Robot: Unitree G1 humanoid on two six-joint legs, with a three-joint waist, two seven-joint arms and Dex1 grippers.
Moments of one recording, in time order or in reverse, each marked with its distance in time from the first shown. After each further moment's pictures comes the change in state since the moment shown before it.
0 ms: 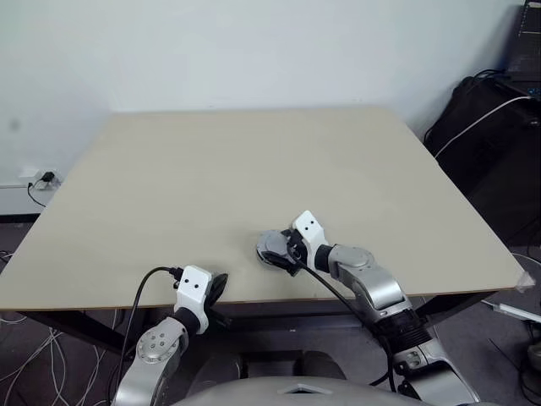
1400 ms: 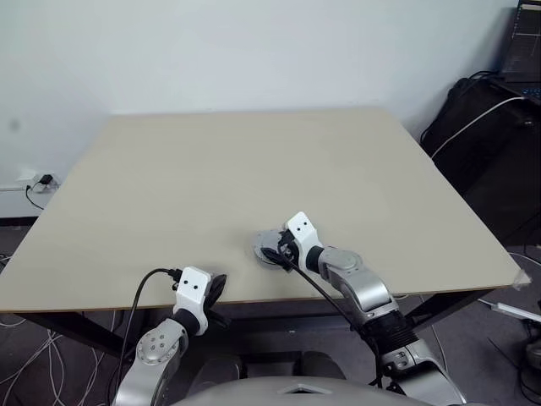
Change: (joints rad) left arm 0.006 -0.002 0.000 0.000 0.000 -0.002 0.013; right arm 0.006 0.073 0.015 0.022 -0.080 -0.002 -0.128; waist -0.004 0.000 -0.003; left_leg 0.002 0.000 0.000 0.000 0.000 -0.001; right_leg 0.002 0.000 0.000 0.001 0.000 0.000
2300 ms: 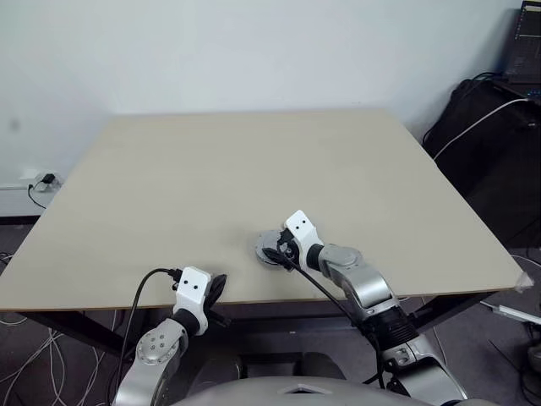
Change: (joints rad) left arm -0.001 0.000 0.000 0.000 0.000 0.000 -0.001; right arm -0.025 -0.013 0.012 -0.022 -0.011 0.090 0.021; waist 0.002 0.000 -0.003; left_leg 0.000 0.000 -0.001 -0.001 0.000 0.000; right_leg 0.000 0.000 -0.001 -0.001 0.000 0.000
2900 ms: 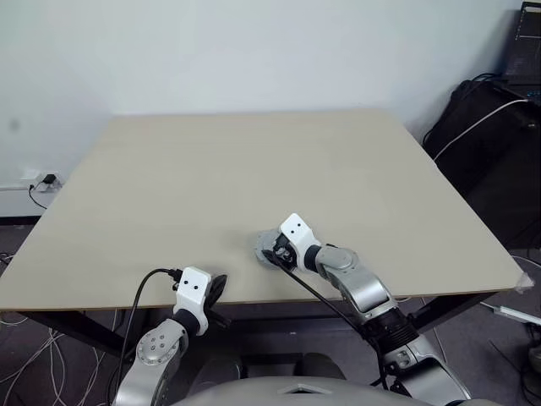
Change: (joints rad) left arm 0.001 0.001 -0.002 0.000 0.000 0.000 0.000; right arm 0.005 -0.026 0.069 0.006 -0.060 -0.069 -0.035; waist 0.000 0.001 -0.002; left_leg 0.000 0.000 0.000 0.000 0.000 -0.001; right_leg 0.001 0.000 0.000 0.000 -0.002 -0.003
